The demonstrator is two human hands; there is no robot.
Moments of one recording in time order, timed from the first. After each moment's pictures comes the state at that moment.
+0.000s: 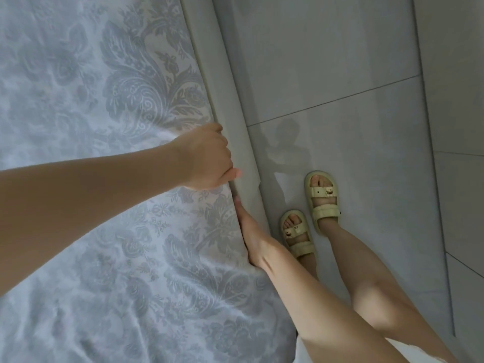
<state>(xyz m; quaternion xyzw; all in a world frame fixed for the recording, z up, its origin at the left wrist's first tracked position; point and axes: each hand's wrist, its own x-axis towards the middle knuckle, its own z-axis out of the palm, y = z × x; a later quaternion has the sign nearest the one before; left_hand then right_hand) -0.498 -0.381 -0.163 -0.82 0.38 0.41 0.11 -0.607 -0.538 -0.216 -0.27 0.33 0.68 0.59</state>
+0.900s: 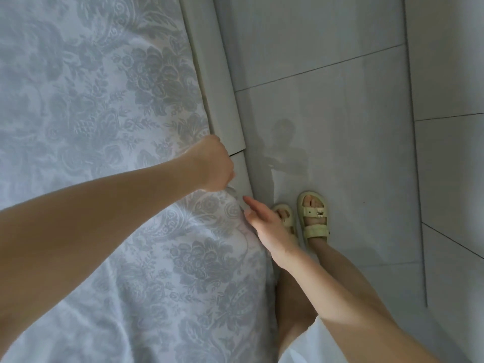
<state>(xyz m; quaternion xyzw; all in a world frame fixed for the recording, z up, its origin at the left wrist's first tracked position) -0.616 -0.484 -0.179 -0.81 0.31 0.47 0.18 -0.706 -0.659 -0.211 -0.53 0.20 0.58 0.59</state>
